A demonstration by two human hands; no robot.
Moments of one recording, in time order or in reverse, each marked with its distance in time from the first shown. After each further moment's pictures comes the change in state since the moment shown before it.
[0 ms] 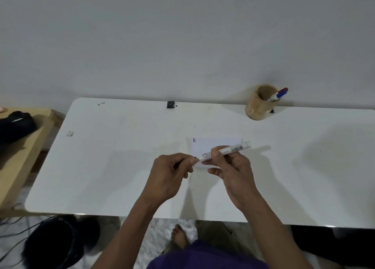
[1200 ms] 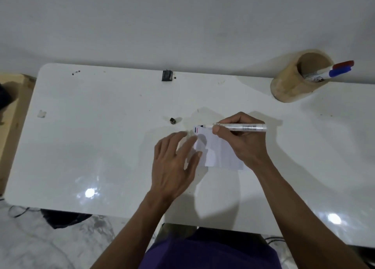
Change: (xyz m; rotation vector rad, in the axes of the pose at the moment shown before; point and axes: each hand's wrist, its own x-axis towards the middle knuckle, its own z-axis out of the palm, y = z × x) left_hand 0.059 -0.078 0.057 0.741 0.228 0.293; right_hand 0.137 0.030 -0.037 -0.308 -0.027 -0.214
